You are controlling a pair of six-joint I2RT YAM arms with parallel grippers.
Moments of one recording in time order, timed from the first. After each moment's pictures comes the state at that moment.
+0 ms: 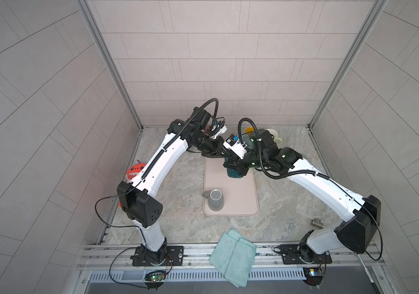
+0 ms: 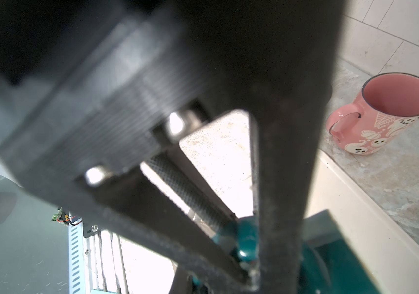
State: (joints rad) left arm -0.48 1.76 1.93 -1.21 0.75 -0.33; right arm 0.64 1.46 1.42 -0.61 -0.48 -0.08
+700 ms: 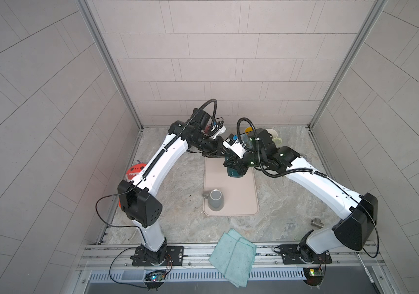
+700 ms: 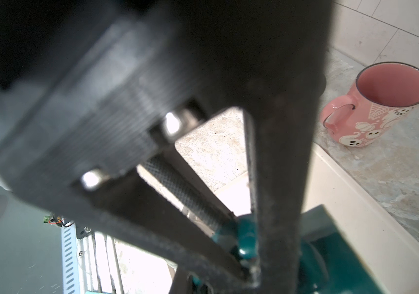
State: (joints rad) left arm -0.47 1.75 1.87 -1.13 0.76 -0.37; right arm 0.63 1.49 1.43 -0.62 -0.45 -0.08
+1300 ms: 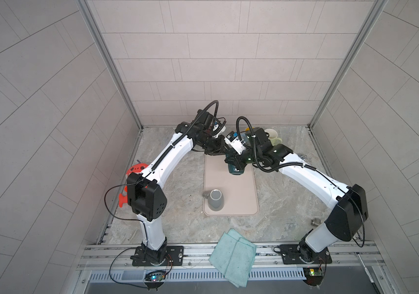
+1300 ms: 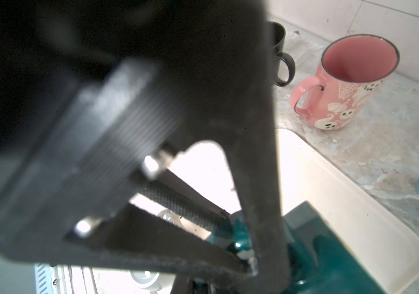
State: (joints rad) left arm -0.46 1.84 1.85 -1.01 0.68 -0.42; right arm 0.58 1.59 1.43 -0.56 -0.42 -0.02
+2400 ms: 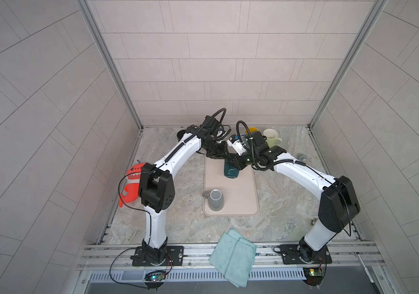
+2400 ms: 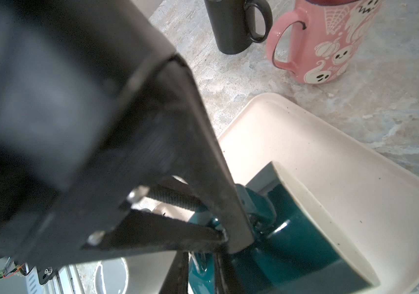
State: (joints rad) left arm -0.47 1.97 1.85 -1.00 0.56 -0.34; right arm 0.52 1.65 1.35 -0.47 -0.42 0.06
